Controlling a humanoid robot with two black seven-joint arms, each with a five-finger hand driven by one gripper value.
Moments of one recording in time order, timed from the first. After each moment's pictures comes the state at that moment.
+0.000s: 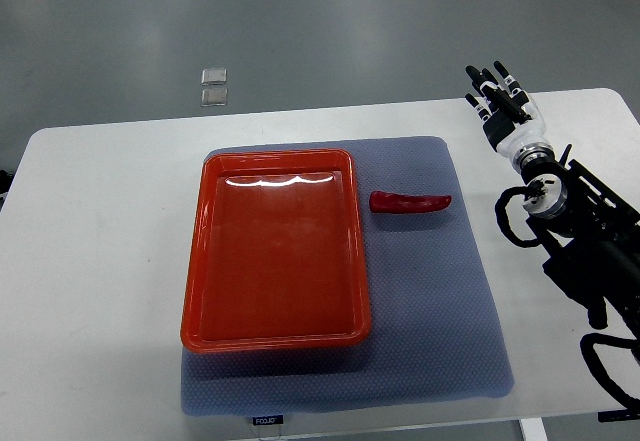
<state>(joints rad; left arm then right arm) -0.03 0.00 -0.05 -0.09 0.12 -0.16 0.03 0.70 -0.07 1.17 0.56 -0.26 0.05 0.25</state>
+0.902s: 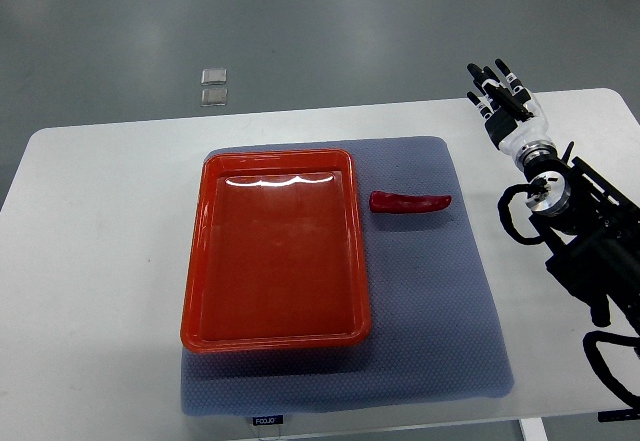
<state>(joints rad) -0.02 0.00 -0.05 -0.09 0.12 -0.15 0.03 0.71 -0.08 1.17 0.56 -0.26 0.05 0.23</state>
